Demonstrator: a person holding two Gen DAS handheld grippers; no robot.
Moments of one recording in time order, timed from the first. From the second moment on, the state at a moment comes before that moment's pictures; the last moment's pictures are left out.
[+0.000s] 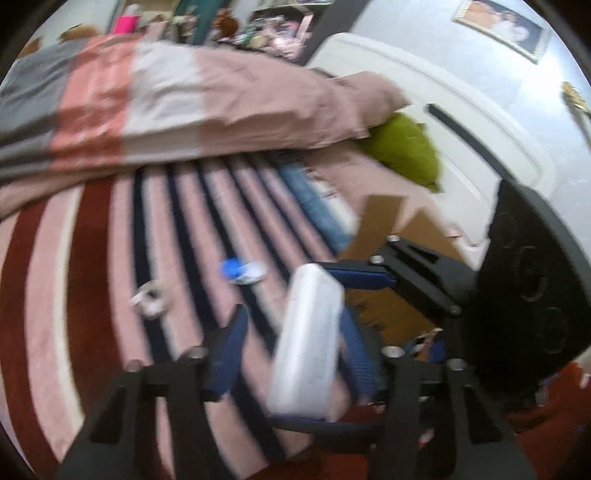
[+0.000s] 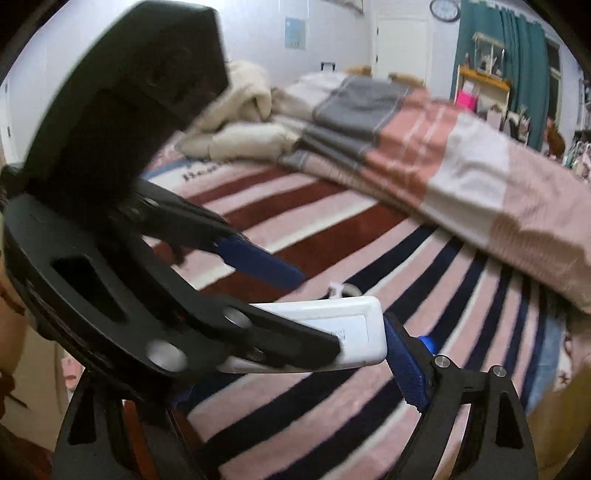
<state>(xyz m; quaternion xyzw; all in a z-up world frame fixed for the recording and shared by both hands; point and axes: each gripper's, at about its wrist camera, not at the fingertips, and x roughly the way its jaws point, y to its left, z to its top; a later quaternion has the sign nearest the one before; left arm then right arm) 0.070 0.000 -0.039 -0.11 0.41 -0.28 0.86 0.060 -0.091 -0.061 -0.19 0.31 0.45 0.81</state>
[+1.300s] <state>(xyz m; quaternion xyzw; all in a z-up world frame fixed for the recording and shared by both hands) 0.130 -0.142 0.009 0.00 0.43 -0.29 0.85 0.104 -0.295 -0.017 -0.12 0.42 0.28 0.86</state>
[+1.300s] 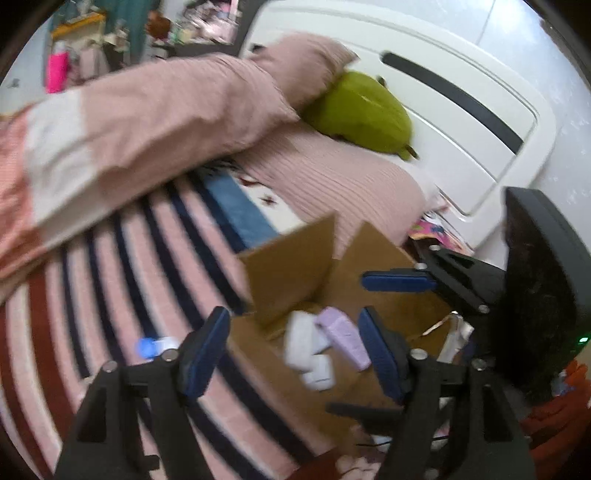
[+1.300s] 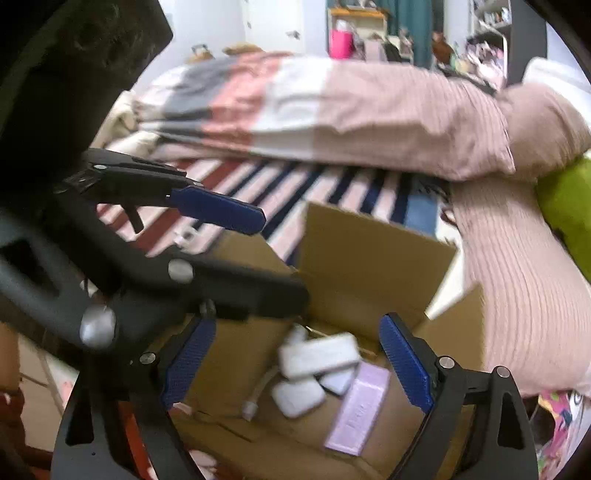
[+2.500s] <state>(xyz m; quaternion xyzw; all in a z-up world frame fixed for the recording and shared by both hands) 0.087 0.132 -0.133 -0.12 0.45 -0.07 0.88 0.177 -0.021 -0.193 -0.16 0.43 0.37 0.81</state>
